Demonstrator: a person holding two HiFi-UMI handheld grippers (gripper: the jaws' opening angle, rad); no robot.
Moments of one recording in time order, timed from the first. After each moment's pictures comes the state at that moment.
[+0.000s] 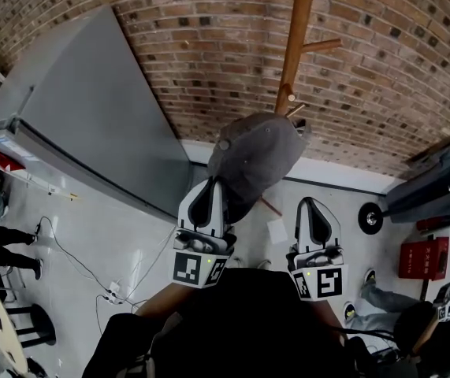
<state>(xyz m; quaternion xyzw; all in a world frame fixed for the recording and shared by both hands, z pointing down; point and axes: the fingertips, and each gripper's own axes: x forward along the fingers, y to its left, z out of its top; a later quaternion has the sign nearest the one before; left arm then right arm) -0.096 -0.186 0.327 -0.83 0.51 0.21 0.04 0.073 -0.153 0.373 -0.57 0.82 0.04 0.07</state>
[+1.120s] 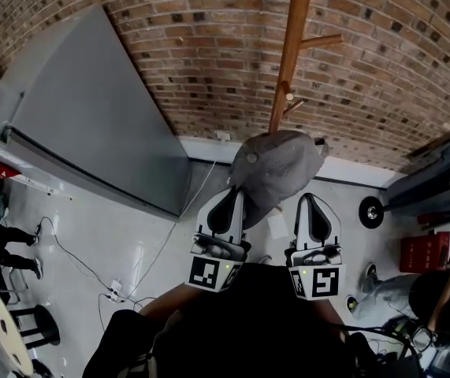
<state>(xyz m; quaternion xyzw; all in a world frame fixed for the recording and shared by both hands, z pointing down) -0.053 -0.186 0.359 -0.86 0.48 0.19 0.03 0.075 -0.166 0.371 -0.59 0.80 0.06 0.06</state>
